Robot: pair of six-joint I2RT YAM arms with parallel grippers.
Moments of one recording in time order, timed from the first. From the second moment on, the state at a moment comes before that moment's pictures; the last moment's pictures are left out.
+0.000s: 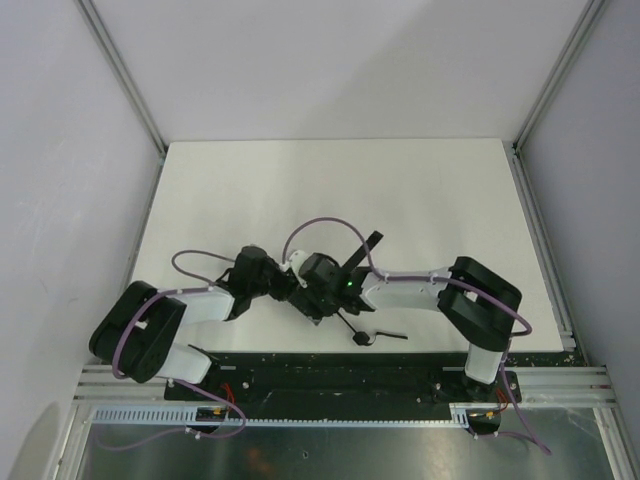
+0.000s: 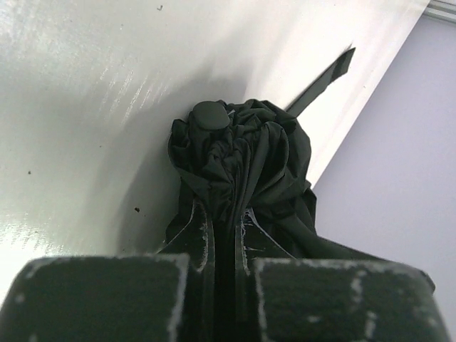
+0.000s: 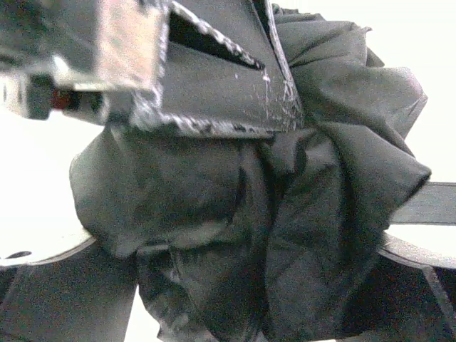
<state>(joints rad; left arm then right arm) -0.48 1.41 0.36 0.34 0.25 -1.44 1.08 1.78 1.06 -0.16 0.08 0.07</state>
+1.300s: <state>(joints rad) -0.49 1.44 0.40 0.30 0.20 -1.38 0.68 2.04 1.02 0.30 -0.92 0.44</state>
